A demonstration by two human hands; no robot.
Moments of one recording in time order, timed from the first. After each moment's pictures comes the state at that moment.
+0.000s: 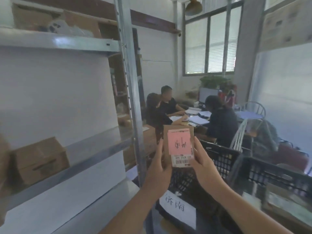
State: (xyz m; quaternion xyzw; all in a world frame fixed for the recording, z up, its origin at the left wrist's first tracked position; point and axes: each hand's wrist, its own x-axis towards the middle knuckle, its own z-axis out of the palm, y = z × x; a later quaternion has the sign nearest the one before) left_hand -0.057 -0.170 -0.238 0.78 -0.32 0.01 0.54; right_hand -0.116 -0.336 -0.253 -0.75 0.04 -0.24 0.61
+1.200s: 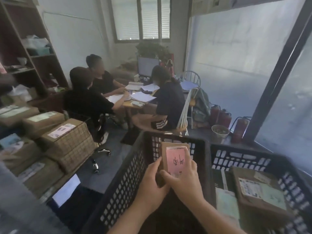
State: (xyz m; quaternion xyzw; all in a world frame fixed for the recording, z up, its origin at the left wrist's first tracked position) left_hand 0.137 -0.395 -0.401 0.75 -0.41 -0.22 0.48; right_hand 0.030 -0.497 -0.398 -0.76 0.42 -0.29 0.41
